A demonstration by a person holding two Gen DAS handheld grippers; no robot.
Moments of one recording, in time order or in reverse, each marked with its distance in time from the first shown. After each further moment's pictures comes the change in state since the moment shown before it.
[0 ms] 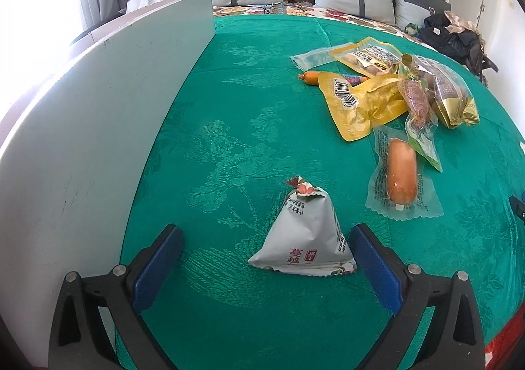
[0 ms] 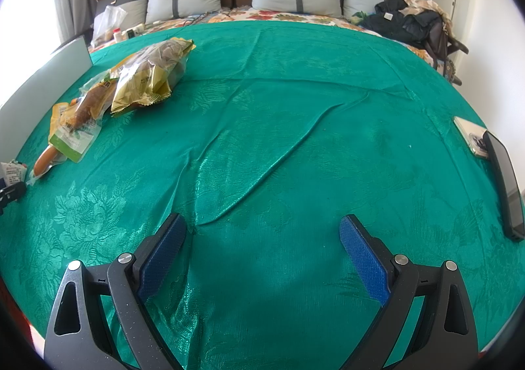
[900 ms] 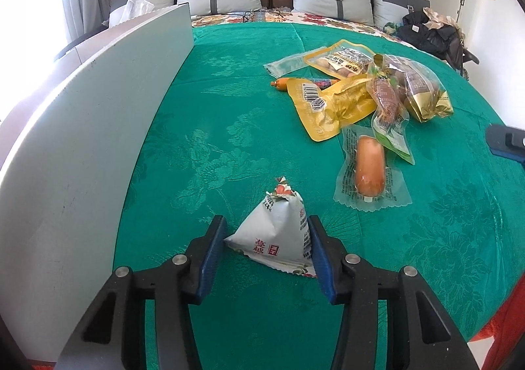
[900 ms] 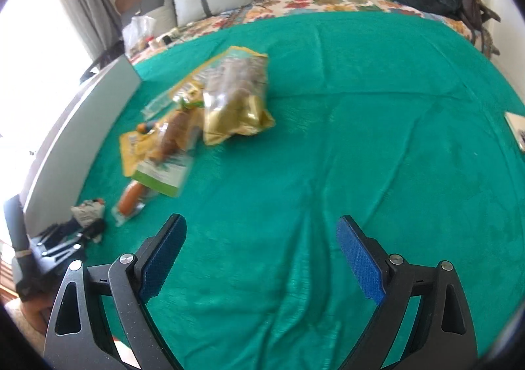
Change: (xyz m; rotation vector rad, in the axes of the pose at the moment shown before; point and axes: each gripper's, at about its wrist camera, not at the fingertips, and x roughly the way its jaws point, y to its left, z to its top) left arm -0.015 -0.009 -0.004 0.058 -0.028 -0.069; right arm -0.016 0.093 0.071 0.040 0.087 0.339
